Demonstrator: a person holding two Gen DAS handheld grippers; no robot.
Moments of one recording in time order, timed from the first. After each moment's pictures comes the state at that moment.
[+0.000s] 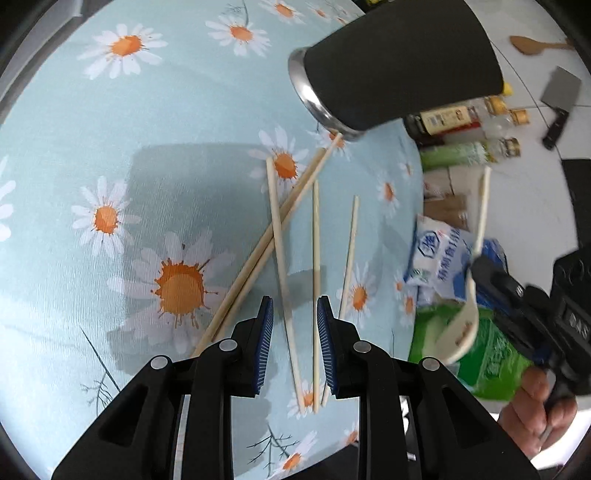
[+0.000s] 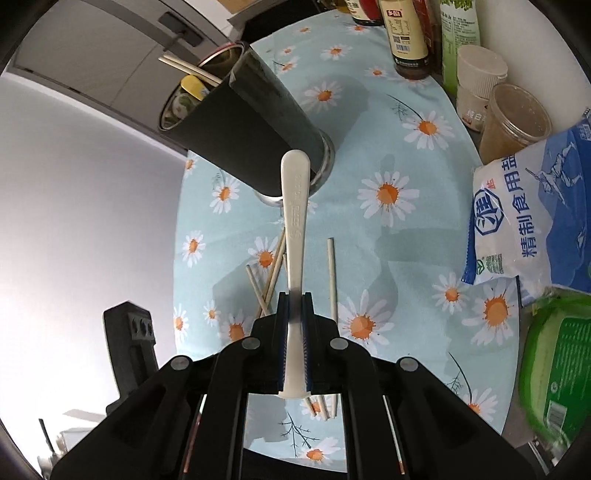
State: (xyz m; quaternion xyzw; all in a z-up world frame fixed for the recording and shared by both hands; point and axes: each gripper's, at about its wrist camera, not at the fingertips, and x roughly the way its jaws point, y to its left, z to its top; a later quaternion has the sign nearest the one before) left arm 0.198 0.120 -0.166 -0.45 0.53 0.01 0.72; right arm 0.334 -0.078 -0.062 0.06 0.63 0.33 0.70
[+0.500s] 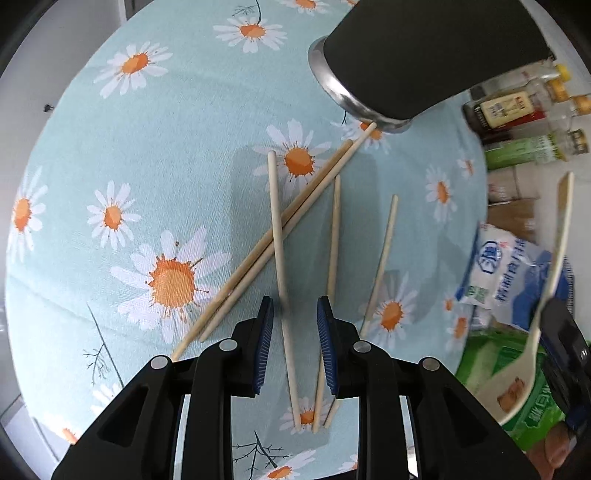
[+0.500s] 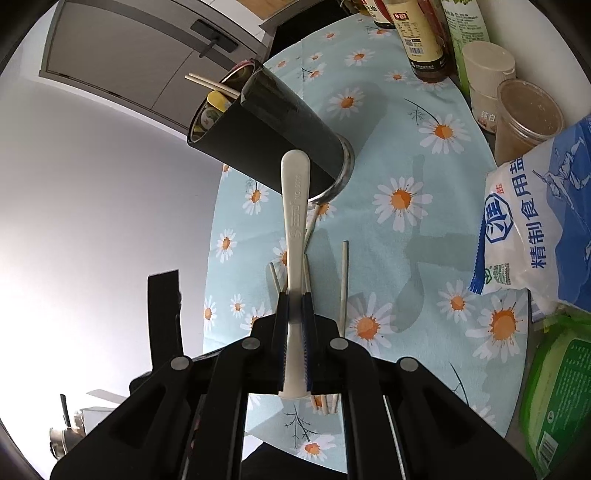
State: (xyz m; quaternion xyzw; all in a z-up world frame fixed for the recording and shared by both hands) left arm 0.233 0.090 -0.160 -0.37 0.60 0.15 0.70; right arm 0.341 -0.100 -0.067 0.11 0.61 0.40 0.67
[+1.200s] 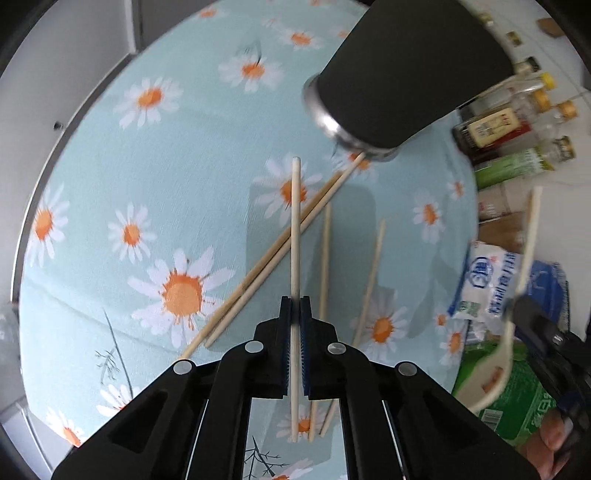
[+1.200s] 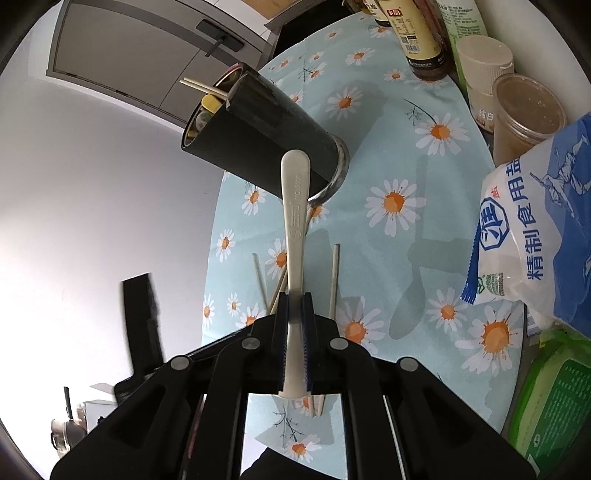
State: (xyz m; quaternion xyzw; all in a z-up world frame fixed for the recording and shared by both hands) left arm 0.216 0.090 -0.135 -0.35 0.54 0.16 0.74; right arm 0.351 -0.108 -0.078 0.11 0.60 0.41 0.67
